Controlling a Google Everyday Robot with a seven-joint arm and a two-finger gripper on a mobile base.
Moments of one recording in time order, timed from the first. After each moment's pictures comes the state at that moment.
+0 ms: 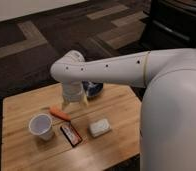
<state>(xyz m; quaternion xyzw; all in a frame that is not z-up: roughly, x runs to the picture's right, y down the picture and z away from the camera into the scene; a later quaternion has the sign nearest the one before) -0.105 0.102 0.703 -0.26 0.23 0.64 0.68</state>
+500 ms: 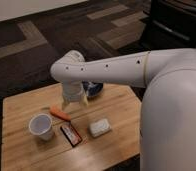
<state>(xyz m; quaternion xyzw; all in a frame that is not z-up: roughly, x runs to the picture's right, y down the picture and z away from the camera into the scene) -0.101 0.100 0.704 -0.26 0.23 0.65 0.68</state>
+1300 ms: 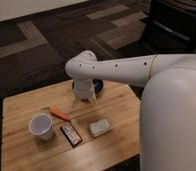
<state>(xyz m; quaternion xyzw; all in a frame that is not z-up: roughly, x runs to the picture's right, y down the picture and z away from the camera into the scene) -0.052 0.092 0.761 -0.28 0.24 0.61 0.70</state>
